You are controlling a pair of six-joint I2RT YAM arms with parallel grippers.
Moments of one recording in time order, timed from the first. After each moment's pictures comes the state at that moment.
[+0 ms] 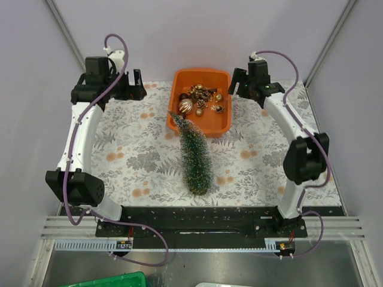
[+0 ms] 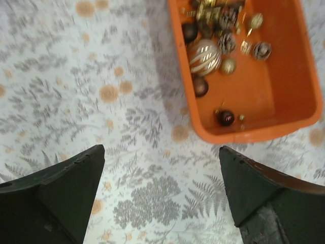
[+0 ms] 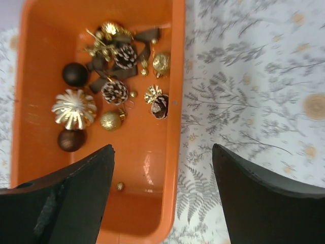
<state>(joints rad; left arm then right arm) -0.04 1.57 1.84 -0.82 0.27 -0.04 0.27 1.78 1.71 -0.46 0.08 0.40</state>
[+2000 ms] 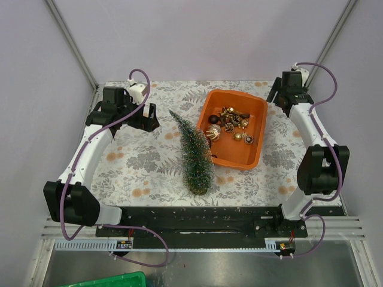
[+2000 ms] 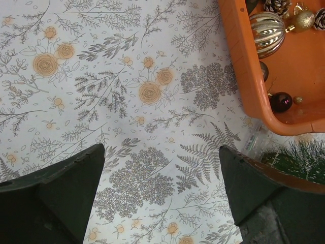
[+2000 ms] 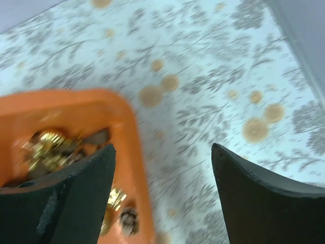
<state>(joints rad) -0.12 1.36 1.28 -0.63 0.40 0.12 0.04 1.65 1.44 -0.43 0.28 0.35</state>
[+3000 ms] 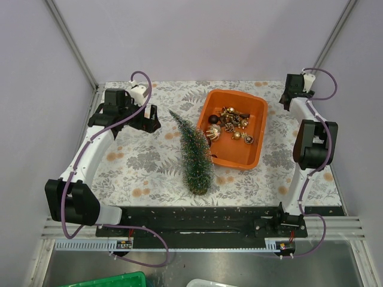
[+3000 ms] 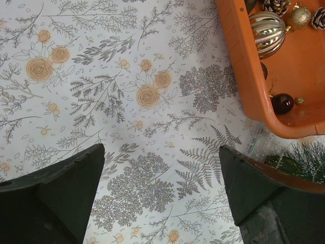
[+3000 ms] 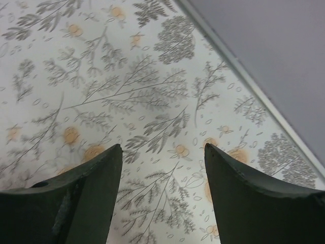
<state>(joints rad) -0.13 1.37 1.24 -0.57 0.43 0.12 -0.11 2.06 1.63 -0.26 0.54 0.30</state>
